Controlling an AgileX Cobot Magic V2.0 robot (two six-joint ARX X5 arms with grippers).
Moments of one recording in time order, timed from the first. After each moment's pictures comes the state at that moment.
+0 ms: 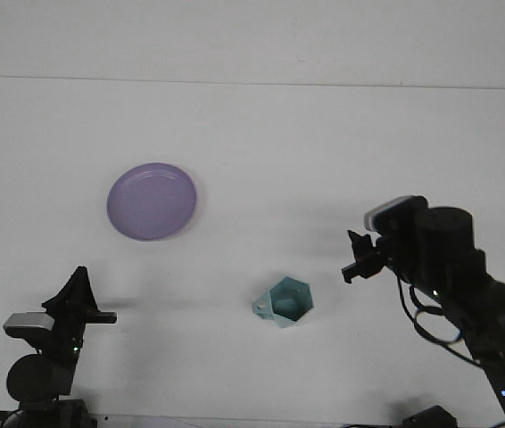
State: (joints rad) left arm 0.06 0.01 0.04 0.20 0.08 -0.29; right arm 0.34 0.99 1.19 -0.78 -0.12 -0.02
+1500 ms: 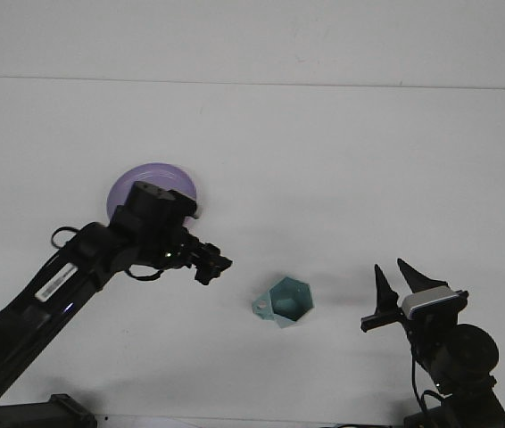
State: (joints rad) left arm -0.53 1.42 1.35 -0.73 0.46 -0.09; right arm 0.27 0.39 0.44 -0.20 -0.05 0.07
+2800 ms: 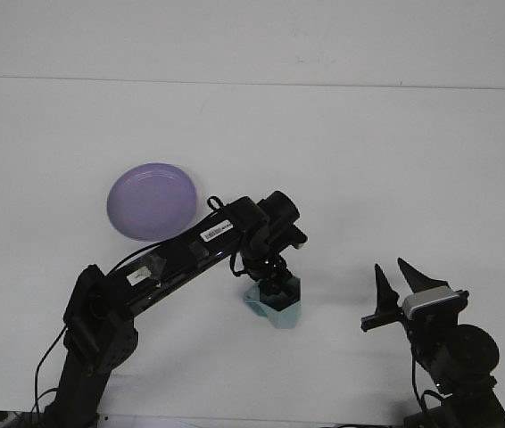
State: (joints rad) left arm -0.80 2.08 1.84 -1.04 0.33 0.10; right arm 0.27 0.39 0.44 -0.20 -0.05 0.07
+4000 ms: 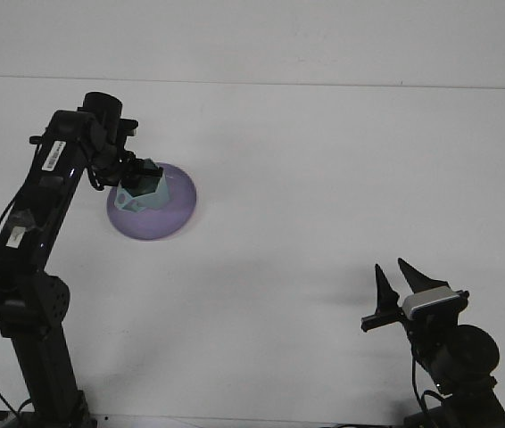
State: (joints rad) left arm -0.08 2.04 2.07 -1.17 0.09 0.07; right arm 0.27 0.39 0.44 -0.20 -0.04 0.07
